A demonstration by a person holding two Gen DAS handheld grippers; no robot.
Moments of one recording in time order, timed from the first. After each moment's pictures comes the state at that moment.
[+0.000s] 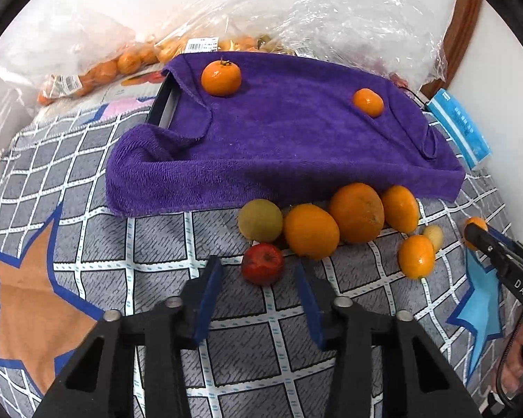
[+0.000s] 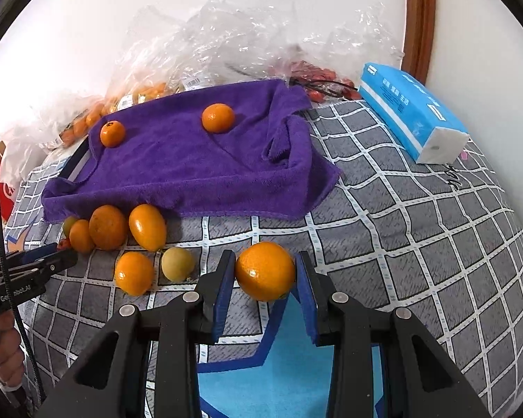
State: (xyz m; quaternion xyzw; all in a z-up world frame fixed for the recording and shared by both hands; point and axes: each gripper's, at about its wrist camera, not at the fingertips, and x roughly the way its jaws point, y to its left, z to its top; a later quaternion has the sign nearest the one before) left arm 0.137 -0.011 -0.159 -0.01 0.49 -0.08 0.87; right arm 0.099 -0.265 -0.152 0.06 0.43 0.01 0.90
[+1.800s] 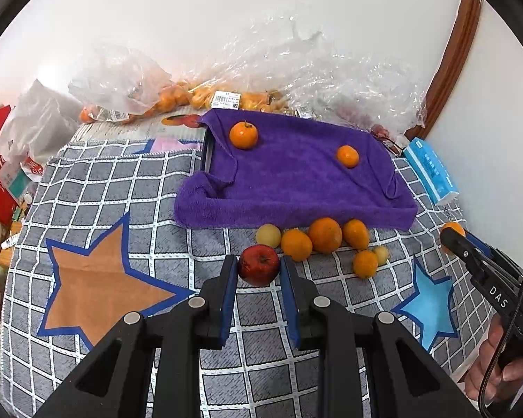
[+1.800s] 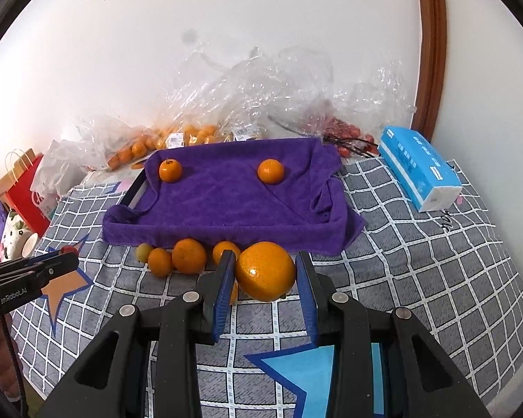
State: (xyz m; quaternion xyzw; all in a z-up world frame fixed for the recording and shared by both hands) left arm 0.084 0.026 -0.073 -0.06 0.44 -0.07 0.89; right arm 0.060 -0.223 -0.076 0.05 0.37 0.03 0.93
